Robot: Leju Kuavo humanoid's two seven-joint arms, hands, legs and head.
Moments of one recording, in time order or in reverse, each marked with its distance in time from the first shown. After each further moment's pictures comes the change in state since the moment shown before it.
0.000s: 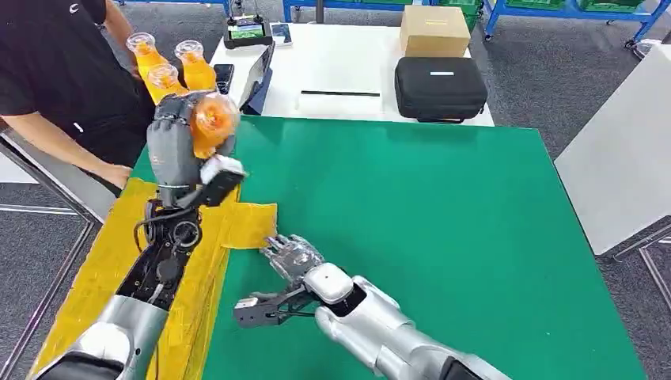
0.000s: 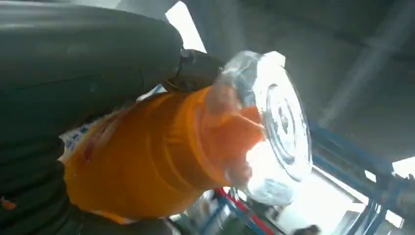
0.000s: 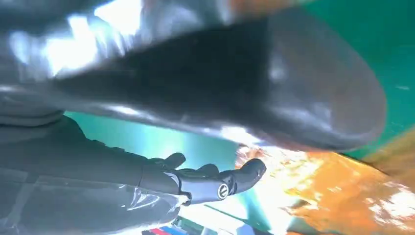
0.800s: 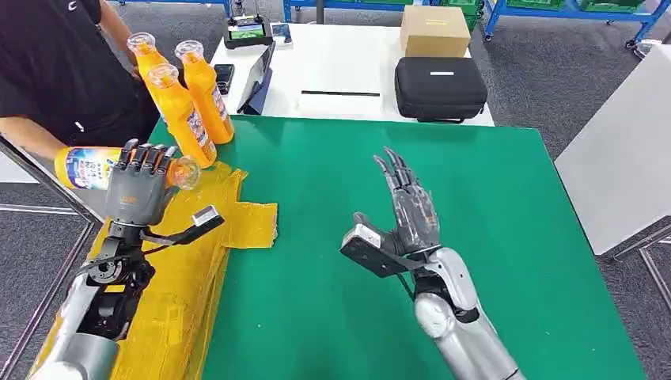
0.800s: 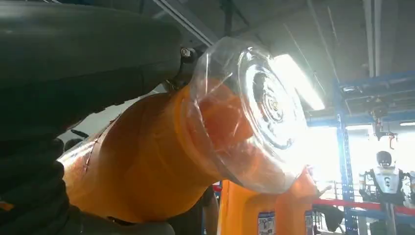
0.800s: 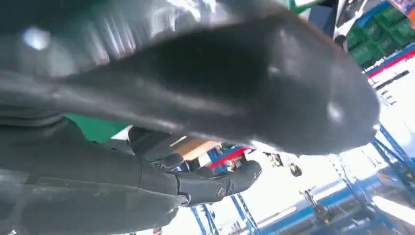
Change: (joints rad) left arm 0.171 0.166 0.167 -0.049 -0.526 0.008 0.233; right arm 0.353 -0.349 -0.482 -0.888 -0.211 -0.286 -0.113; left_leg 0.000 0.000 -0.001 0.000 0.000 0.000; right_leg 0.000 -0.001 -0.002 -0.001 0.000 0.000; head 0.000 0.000
